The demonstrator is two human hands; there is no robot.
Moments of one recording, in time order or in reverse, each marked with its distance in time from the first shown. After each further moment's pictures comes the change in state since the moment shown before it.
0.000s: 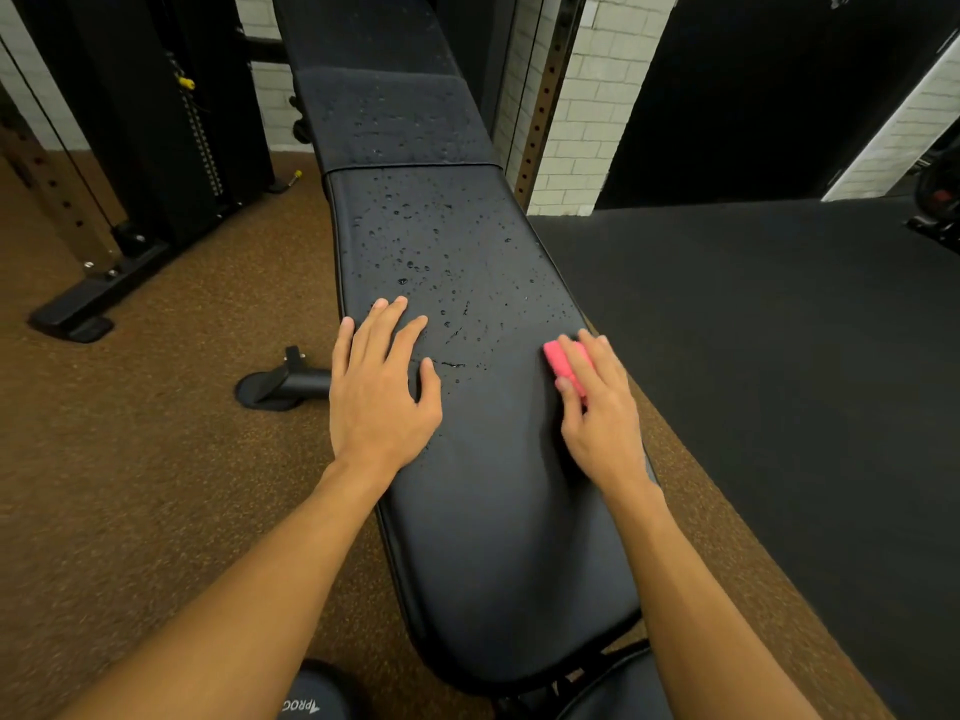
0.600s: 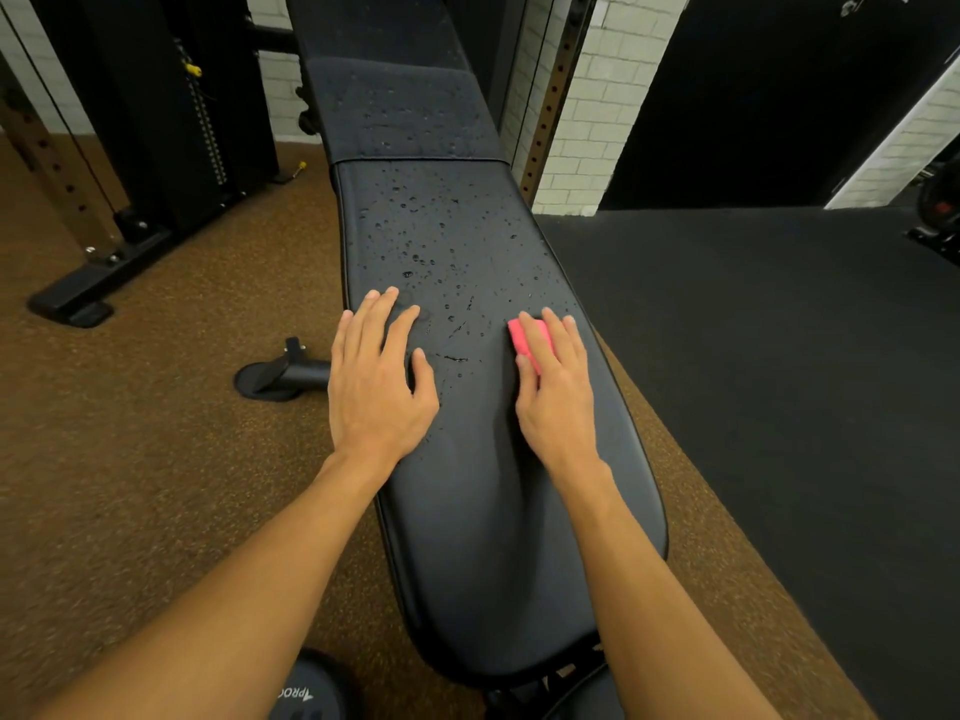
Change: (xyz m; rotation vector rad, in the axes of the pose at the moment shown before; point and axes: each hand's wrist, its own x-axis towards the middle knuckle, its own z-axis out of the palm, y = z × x) left_hand -0.001 0.000 -0.001 -0.038 0.031 -0.061; right_hand 0.014 -0.052 0.025 0.023 -0.012 0.006
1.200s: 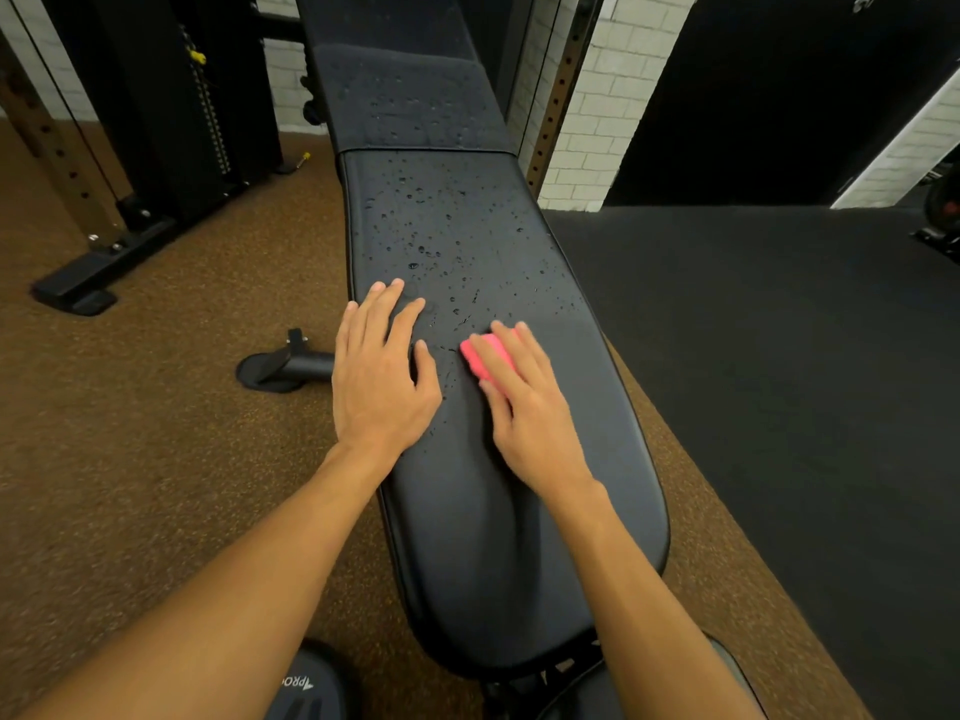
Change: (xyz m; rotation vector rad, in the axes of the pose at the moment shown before) left_hand -0.001 -0.002 0.002 -0.023 0.026 0.011; right_hand -0.023 -0.016 0.001 -0.005 -0.121 -0.285
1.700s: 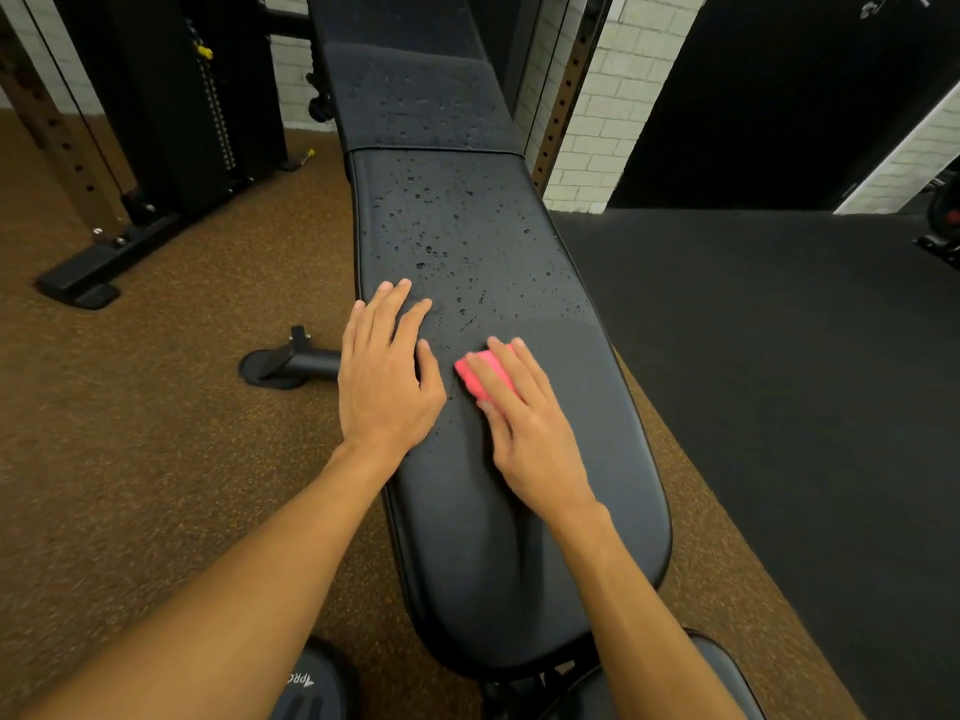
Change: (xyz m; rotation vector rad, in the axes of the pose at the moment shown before) left_hand -0.001 -0.002 0.002 -0.030 0.016 0.003; right_hand -0.014 -0.007 0.005 -0.040 -0.005 -0.065
